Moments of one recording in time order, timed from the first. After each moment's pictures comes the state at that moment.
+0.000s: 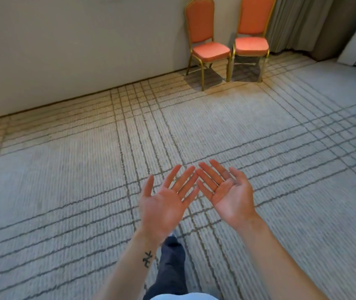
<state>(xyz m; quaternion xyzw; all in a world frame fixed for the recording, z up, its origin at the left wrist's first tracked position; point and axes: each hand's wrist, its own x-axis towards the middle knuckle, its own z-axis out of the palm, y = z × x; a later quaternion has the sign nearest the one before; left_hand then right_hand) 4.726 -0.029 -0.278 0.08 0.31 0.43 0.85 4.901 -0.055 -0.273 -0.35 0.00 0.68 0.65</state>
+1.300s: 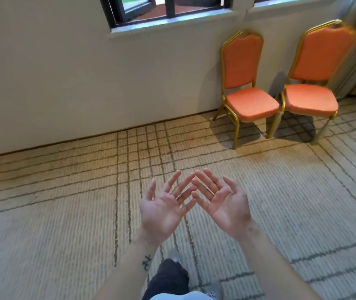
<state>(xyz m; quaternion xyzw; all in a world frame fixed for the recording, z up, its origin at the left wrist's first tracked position) 4.855 0.854 -0.281 0.09 0.32 0.45 0.83 5.033 0.840 -0.270 -0.33 -0.04 0.75 0.57</state>
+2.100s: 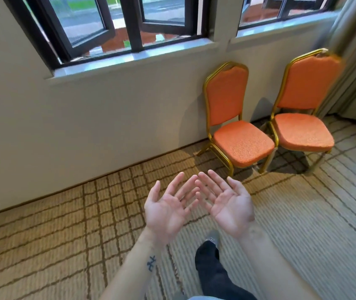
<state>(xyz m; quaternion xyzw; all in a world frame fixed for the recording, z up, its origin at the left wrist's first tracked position) 4.936 1.376 -0.289 0.13 0.32 0.39 0.86 5.106 1.328 -0.268 -0.38 0.01 0.66 0.64</state>
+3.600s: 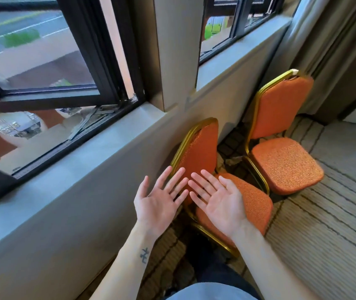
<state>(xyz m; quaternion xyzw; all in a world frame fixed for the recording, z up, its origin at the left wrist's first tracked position) 5.279 2.107 -0.312 0.18 0.31 0.22 0.91 5.407 1.986 -0.293 -0.43 0.08 0.52 0.74</state>
